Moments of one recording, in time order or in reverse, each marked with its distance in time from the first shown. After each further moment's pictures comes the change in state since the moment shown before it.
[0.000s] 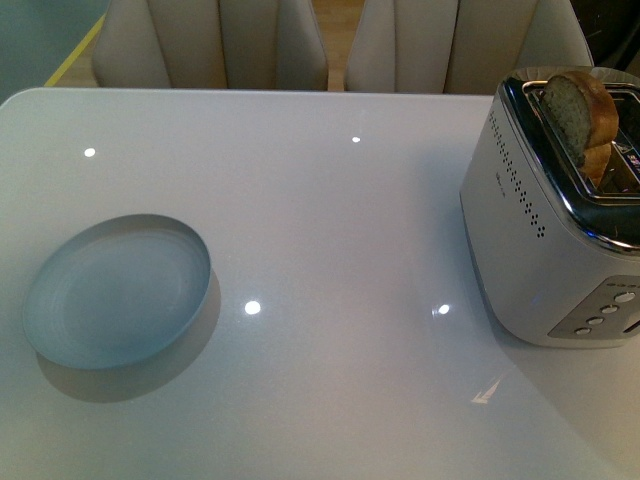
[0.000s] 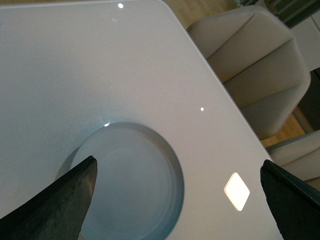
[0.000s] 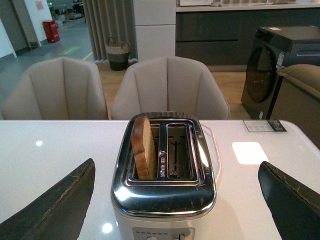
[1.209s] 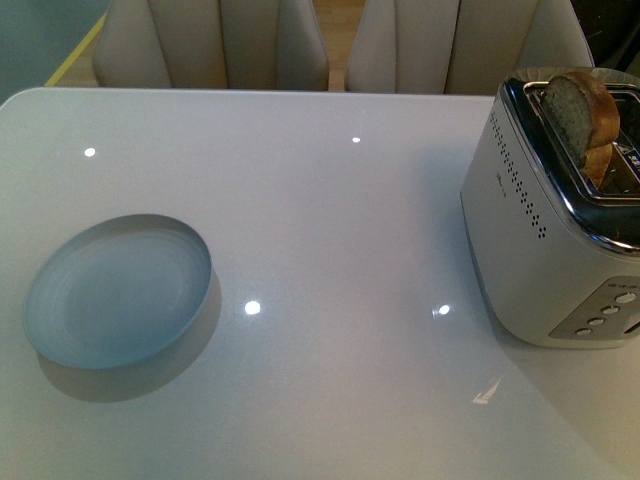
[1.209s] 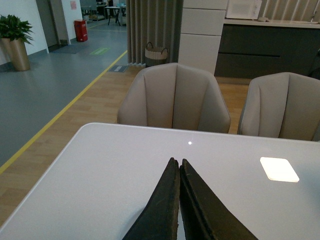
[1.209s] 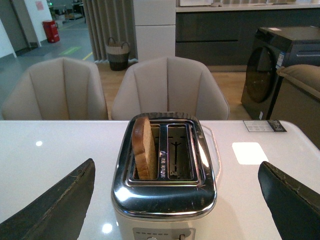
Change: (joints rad) left arm 0.127 -0.753 -0.259 0.034 0.407 0.990; right arm 0.000 -0.001 0.000 0.000 0.000 0.000
